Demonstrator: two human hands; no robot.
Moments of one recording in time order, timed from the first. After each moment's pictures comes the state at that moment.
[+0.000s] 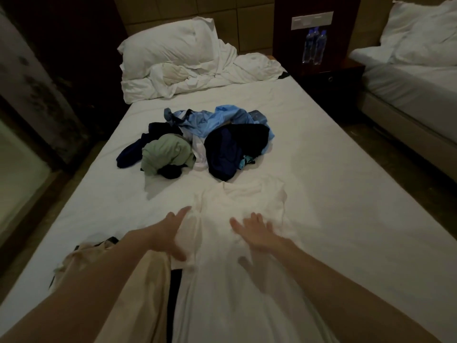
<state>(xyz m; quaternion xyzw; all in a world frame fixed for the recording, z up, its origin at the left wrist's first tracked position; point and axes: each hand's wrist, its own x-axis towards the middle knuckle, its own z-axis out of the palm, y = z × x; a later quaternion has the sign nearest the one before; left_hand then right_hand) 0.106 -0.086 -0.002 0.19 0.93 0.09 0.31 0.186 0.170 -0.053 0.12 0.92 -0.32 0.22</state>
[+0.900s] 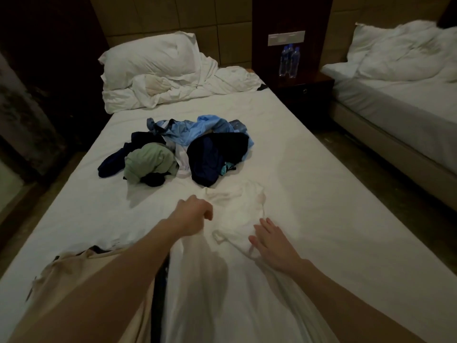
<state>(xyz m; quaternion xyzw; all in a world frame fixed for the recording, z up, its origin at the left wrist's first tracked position) 0.127 0.031 0.031 0.30 0.95 0.03 0.09 0.252 0.244 -0.077 0.07 0.96 -0.26 0.07</state>
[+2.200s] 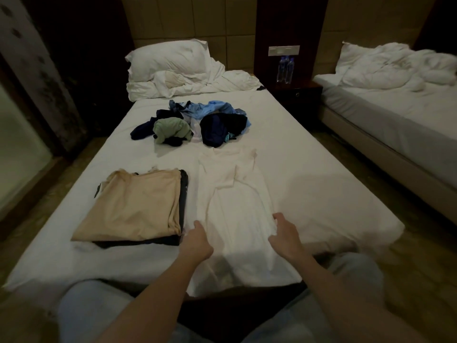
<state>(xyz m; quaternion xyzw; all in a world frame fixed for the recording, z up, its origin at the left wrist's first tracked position) 0.454 -0.069 -0.053 0.04 0.97 0.17 0.16 0.523 0.169 -0.069 0.19 0.91 -0.37 -0.05</state>
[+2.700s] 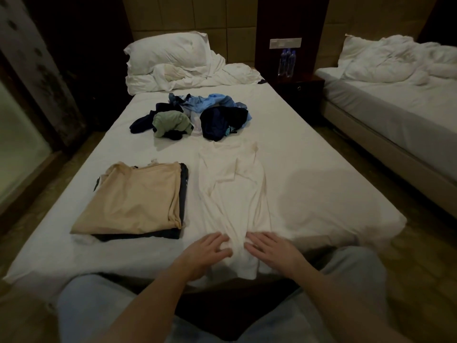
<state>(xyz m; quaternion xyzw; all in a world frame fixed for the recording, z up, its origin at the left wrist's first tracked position) 0.460 -0.094 -0.099 0.52 0.84 -0.15 0.07 0.540 0.171 -0.121 -0.25 0.95 0.16 0.05</state>
